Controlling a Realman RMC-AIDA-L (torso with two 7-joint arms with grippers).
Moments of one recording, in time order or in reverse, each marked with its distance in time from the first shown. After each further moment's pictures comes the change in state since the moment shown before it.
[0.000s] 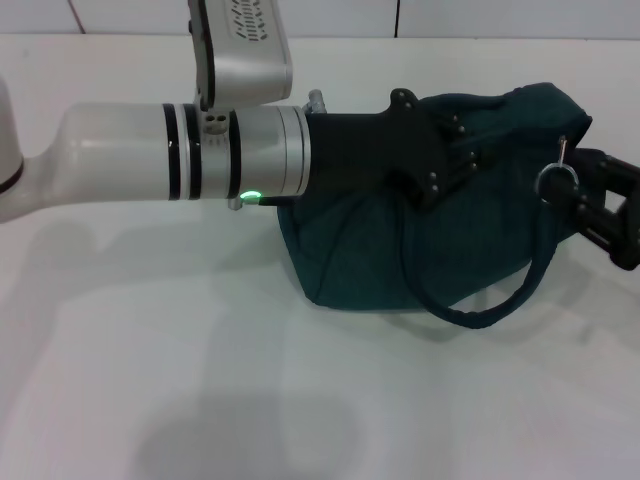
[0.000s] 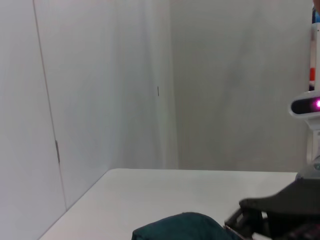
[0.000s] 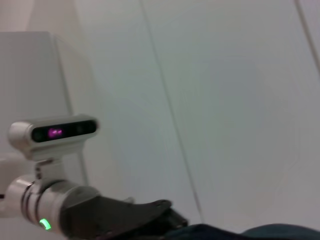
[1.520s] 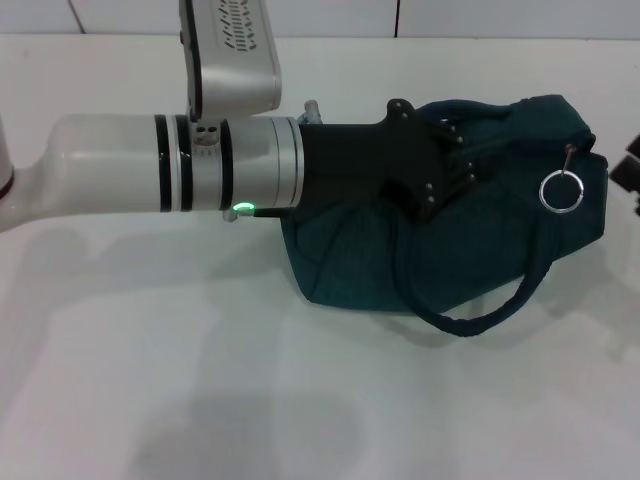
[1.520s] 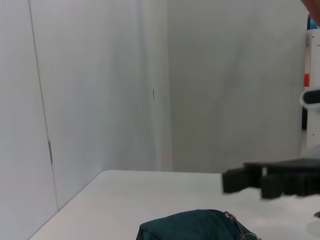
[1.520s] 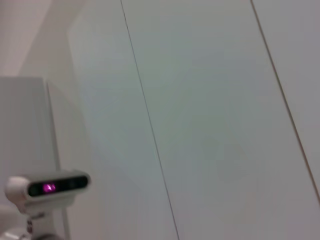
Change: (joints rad) left arm 0.043 0.001 0.013 0.043 0.001 0.020 -0.022; right arm -0.082 -0.006 -0.019 0.013 0.142 -0.142 -0.050
